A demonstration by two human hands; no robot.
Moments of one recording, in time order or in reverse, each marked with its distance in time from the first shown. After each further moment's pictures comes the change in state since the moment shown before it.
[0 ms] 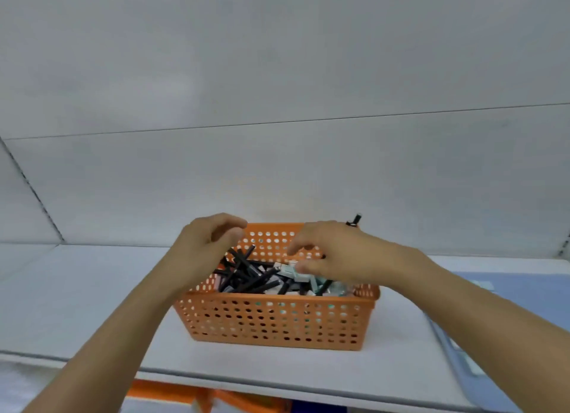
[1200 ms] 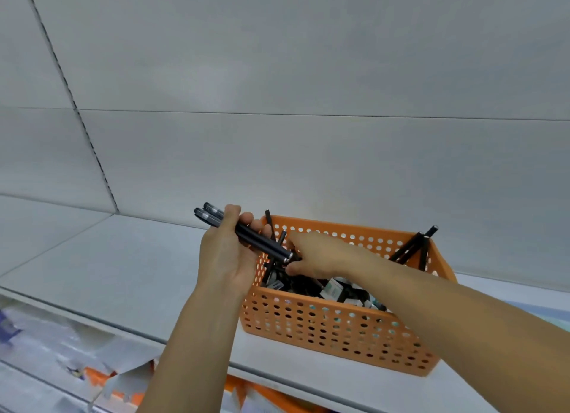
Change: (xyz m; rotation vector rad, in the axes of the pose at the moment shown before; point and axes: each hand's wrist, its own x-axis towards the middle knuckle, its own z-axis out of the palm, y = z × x) left_hand -0.003 -0.019 -0.003 -1.513 0.507 -0.391; right_hand 0.120 -0.038 0.068 -0.047 -0.174 0.124
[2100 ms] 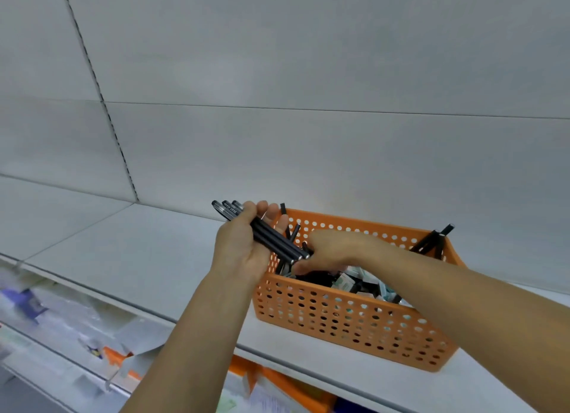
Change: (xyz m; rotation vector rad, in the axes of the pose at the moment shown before) left_hand 0.000 0.002 -0.003 -0.111 0.055 -0.111; right_hand -0.002 -0.012 -0.012 0.014 -0.206 0.086
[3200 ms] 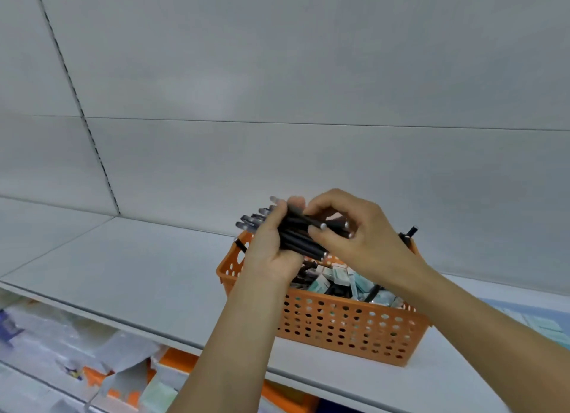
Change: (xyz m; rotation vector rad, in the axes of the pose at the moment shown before) left_hand -0.030 -0.042 0.048 -0.168 -0.160 -0.255; right_hand -0.101 0.026 -0.009 0.601 0.774 -0.555
